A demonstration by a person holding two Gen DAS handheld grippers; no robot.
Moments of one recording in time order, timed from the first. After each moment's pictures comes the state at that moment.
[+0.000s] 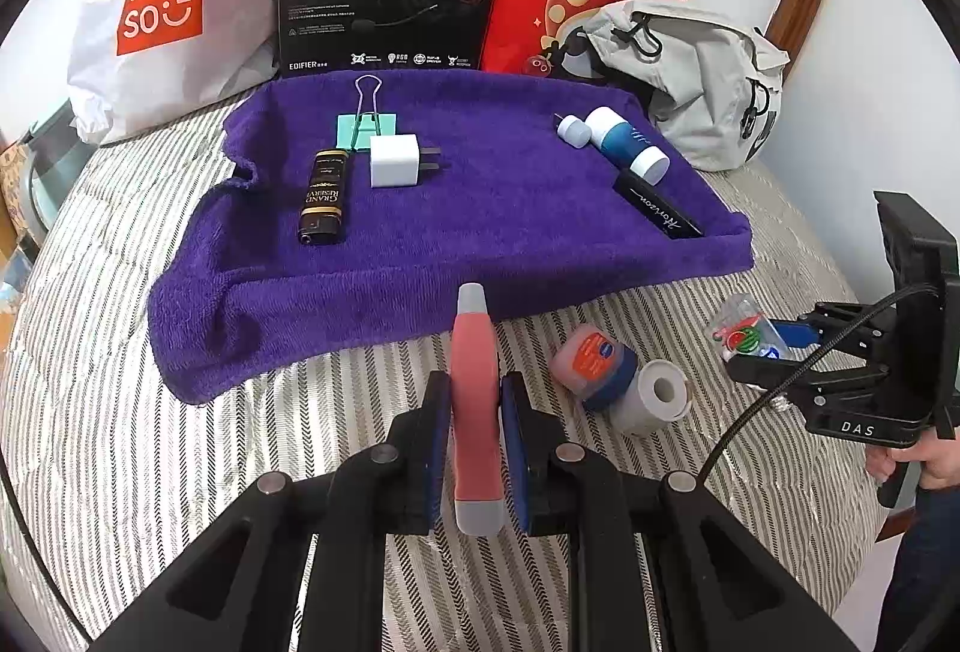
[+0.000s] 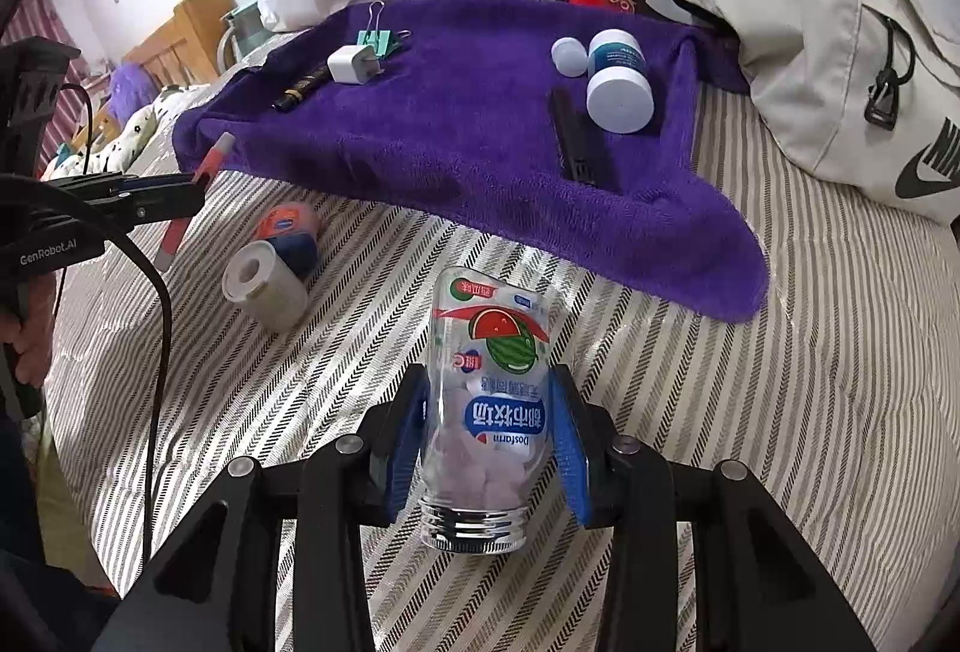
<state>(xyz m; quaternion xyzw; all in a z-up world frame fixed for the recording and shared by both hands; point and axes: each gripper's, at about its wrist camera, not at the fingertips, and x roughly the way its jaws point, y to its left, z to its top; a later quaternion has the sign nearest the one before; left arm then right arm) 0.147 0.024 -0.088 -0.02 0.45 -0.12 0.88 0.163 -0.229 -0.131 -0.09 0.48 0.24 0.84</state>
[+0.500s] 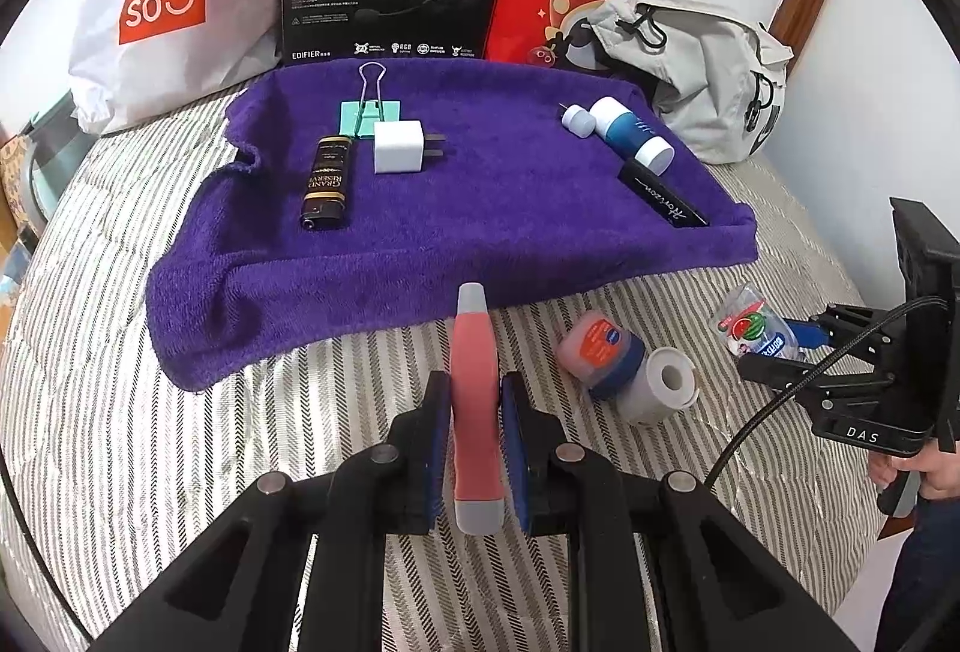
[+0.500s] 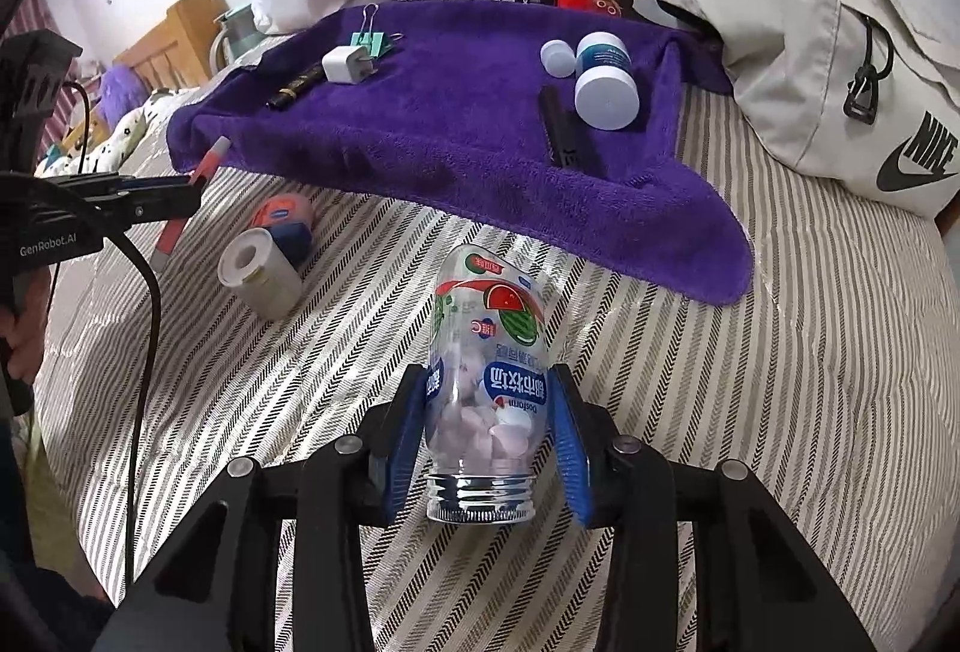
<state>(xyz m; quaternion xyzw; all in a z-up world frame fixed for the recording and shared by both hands) 0.145 0.024 -0.094 -0.02 0.46 -0.12 0.88 0.157 -0.232 -0.130 -0.09 0.47 0.23 0.85</state>
